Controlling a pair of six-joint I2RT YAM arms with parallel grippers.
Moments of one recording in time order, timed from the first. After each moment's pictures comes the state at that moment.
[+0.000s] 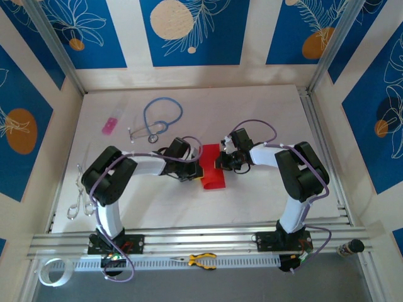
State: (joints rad) left arm -0.66 1.85 0.92 -0.06 0.54 -0.81; right arm 0.42 1.80 0.89 -0.20 -0.50 0.46
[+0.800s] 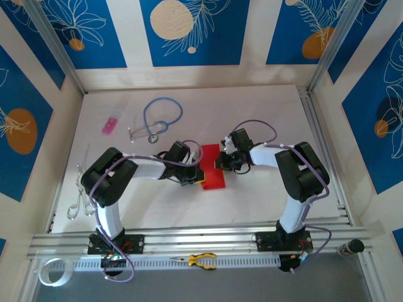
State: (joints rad) left arm -0.68 1.84 0.85 0.03 0.59 -0.84; right arm 0.42 1.79 0.88 -0.19 -0.50 0.47
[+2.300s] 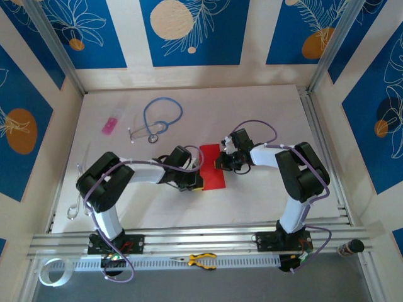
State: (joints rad) left arm -0.73 1.78 0.83 -0.07 0.57 -0.81; right arm 0.42 1.79 0.88 -0.18 -0.50 0.47
